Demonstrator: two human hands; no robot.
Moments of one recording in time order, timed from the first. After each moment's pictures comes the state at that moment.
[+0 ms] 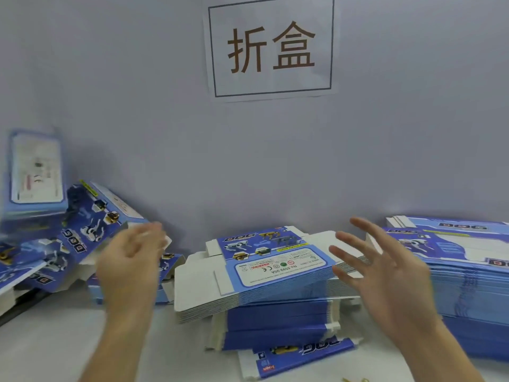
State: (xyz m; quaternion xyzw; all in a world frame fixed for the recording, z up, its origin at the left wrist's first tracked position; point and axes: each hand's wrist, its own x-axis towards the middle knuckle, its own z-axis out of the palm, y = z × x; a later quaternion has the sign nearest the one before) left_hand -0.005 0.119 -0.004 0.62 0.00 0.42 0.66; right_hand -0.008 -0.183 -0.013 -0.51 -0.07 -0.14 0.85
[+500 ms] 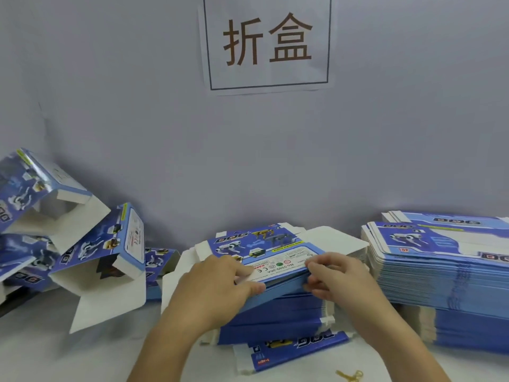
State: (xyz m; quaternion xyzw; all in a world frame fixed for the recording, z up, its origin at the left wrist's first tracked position) left_hand 0.000 0.053 -0.014 0.98 -0.07 0.10 0.17; right_hand 0.010 -0.162 -0.037 -0.73 0.01 -0.08 0.67
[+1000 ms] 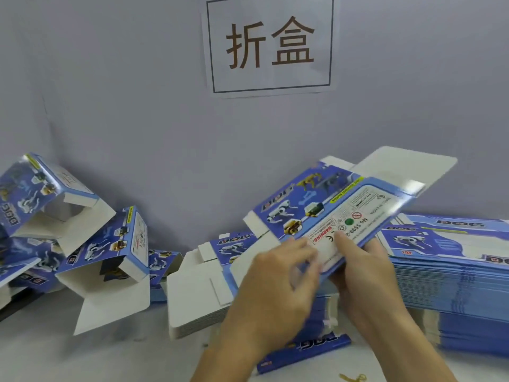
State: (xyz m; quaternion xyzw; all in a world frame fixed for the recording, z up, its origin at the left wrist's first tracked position) left_hand -0.028 -0.010 -0.009 0.83 -0.27 0.25 0.41; right_hand -0.005 -0.143 -0.007 -0.51 0.02 -0.20 0.84
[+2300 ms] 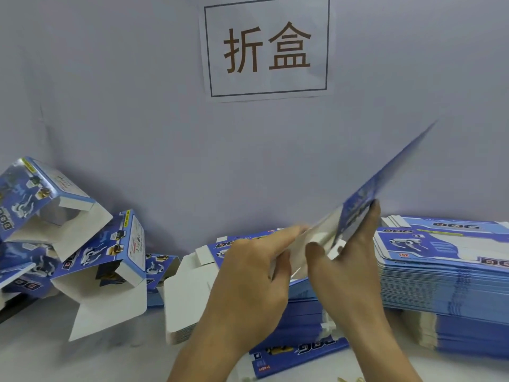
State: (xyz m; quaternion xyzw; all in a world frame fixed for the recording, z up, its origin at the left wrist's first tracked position) left_hand -0.039 0.010 0.010 0.80 -0.32 0.33 0.37; right_hand -0.020 -0.128 0.001 -0.70 -0.07 -0.37 0.61
